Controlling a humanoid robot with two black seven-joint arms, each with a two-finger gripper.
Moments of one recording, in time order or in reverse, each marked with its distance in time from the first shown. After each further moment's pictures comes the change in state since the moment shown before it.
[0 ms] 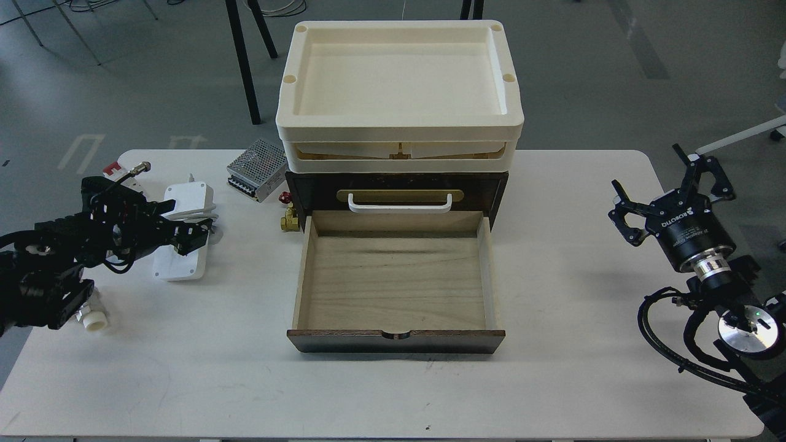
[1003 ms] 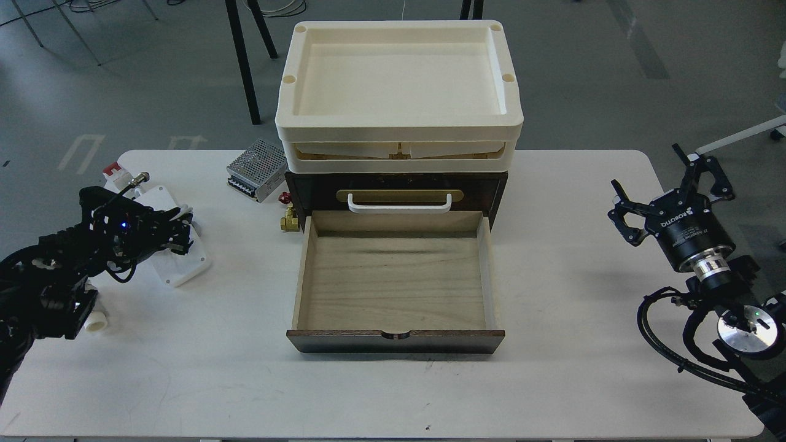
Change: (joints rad) left arm 0.061 -0.097 0.005 0.195 -0.015 0.040 0.000; right arm 0.000 0.002 0.001 0.000 0.000 0.000 0.000
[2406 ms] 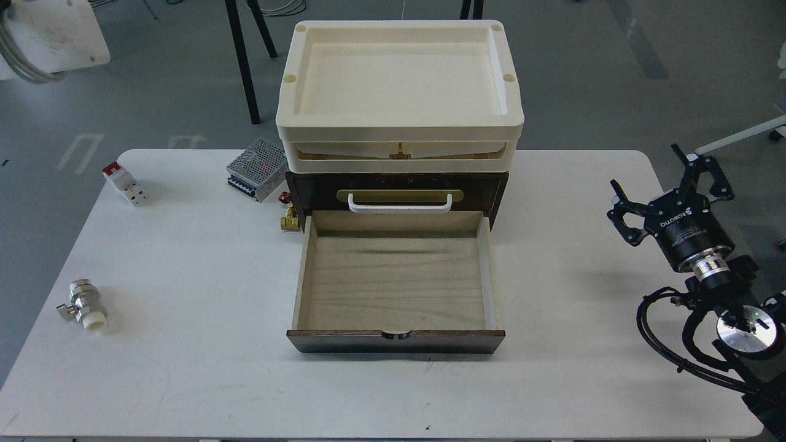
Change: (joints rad) left arm -0.428 0.302 -0.227 0.024 -0.901 -0.658 0.000; right arm 0.000 0.001 -0.001 0.001 0.000 0.000 0.000
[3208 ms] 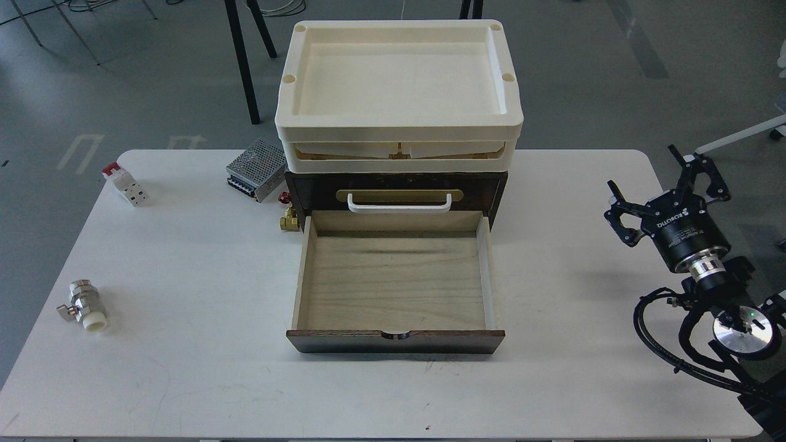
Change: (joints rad) left arm -0.481 0.109 -0.016 -0.626 0.179 -0.071 -0.001; right arm 0.000 0.011 0.001 -0.001 -0.001 -0.002 0.000
